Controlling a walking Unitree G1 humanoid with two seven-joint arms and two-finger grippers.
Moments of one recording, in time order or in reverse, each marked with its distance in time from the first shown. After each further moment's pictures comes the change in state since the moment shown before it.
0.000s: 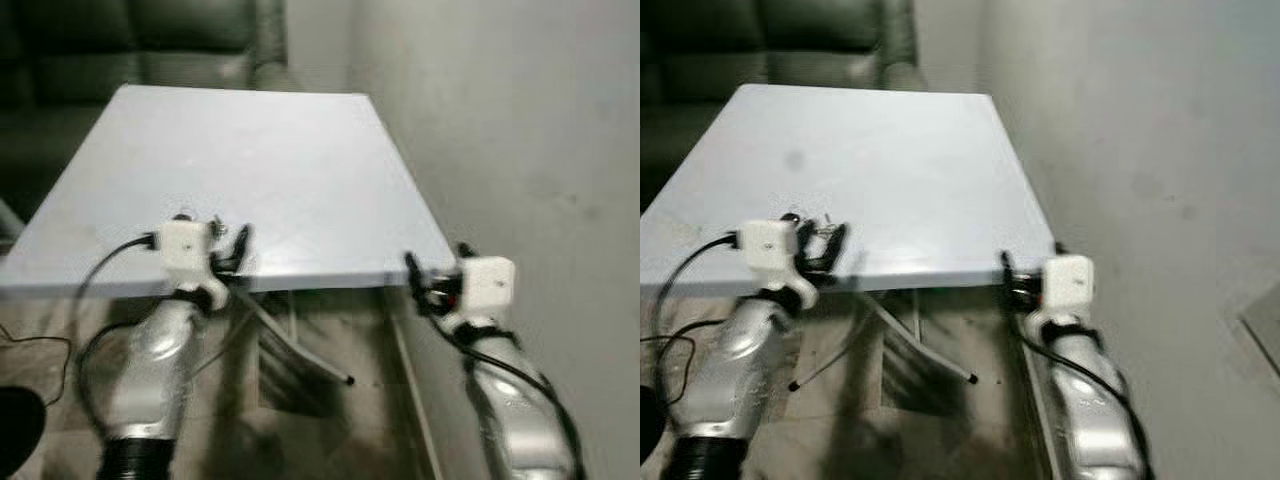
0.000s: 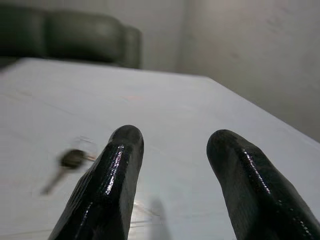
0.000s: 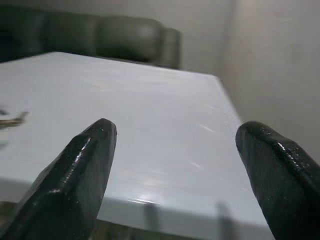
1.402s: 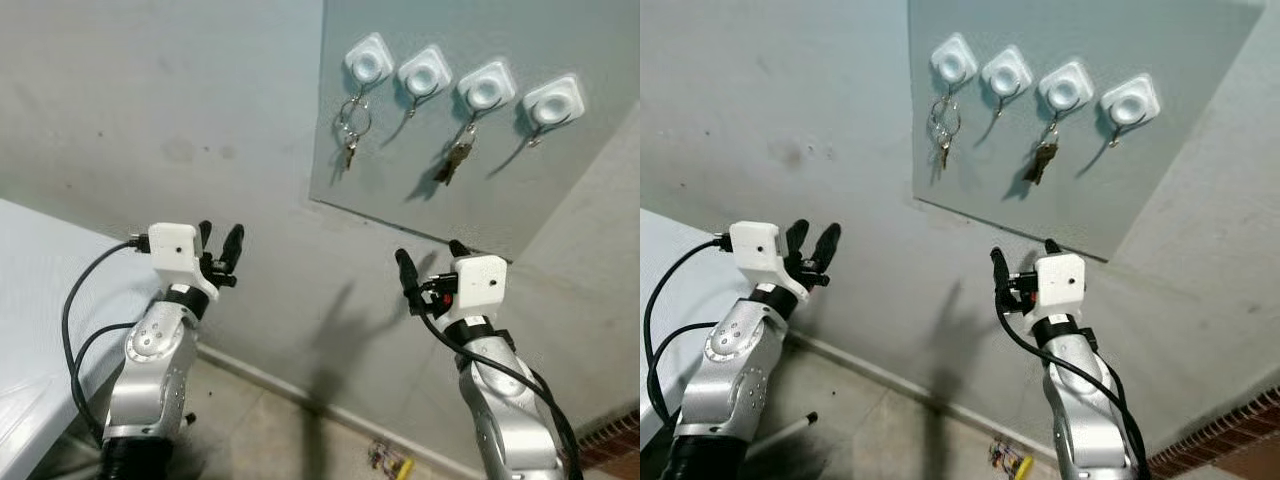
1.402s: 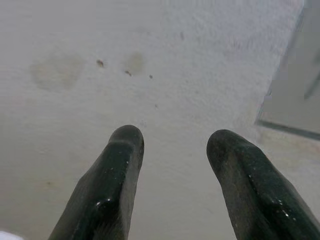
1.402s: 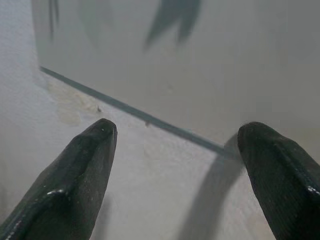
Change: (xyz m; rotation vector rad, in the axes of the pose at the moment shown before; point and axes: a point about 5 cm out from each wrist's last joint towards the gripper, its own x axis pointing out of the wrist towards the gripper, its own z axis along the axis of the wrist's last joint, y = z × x) left arm 0.003 -0.019 0.000 -0.011 -0.028 -0.061; right arm -0.005 -0.020 -0.002 -0.040 0.013 -0.066
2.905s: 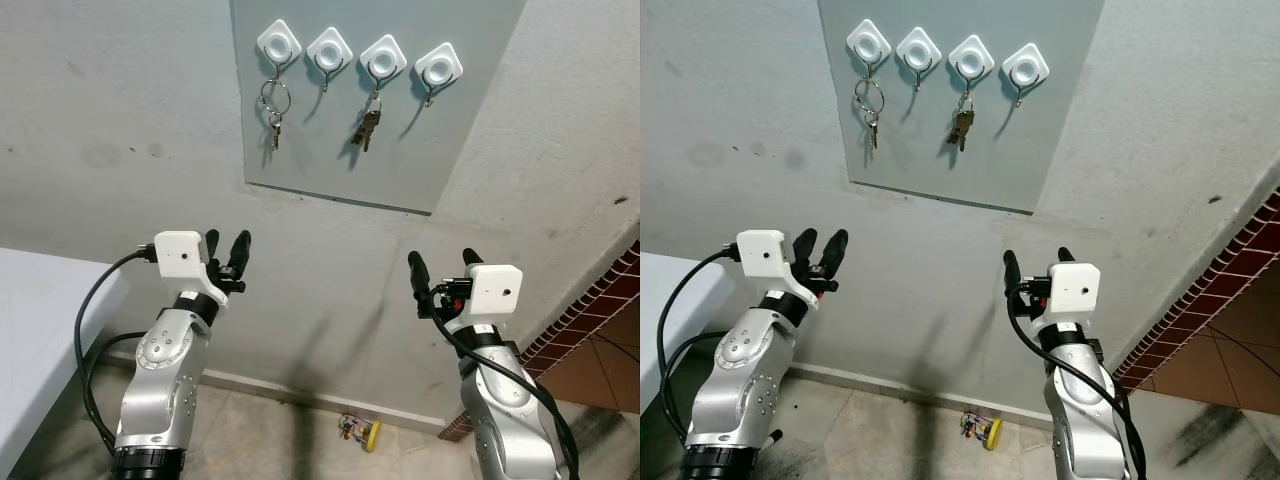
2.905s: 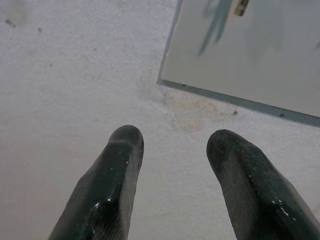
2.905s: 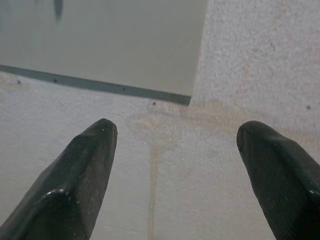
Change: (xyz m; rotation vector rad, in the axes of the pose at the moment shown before) left arm -0.005 0.003 -0.005 -0.052 0.026 0.047; right arm -0.003 0.004 -0.001 0.055 -0.015 -0.070
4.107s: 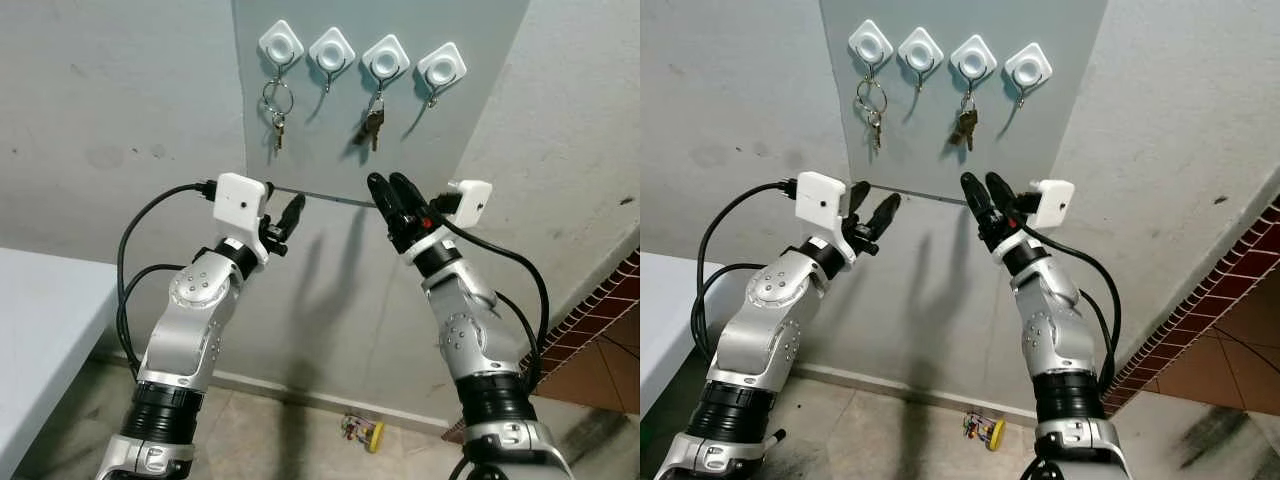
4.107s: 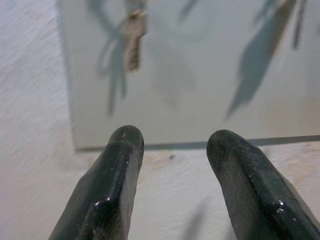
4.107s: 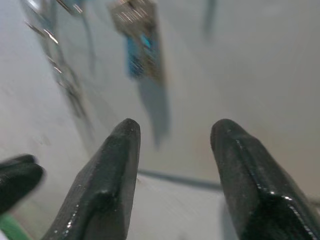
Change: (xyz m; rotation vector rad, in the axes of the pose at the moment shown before) left arm 0.038 -0.038 0.030 0.152 -0.016 -0.190; right arm 0.073 0.031 0.031 0.433 -0.116 0.332
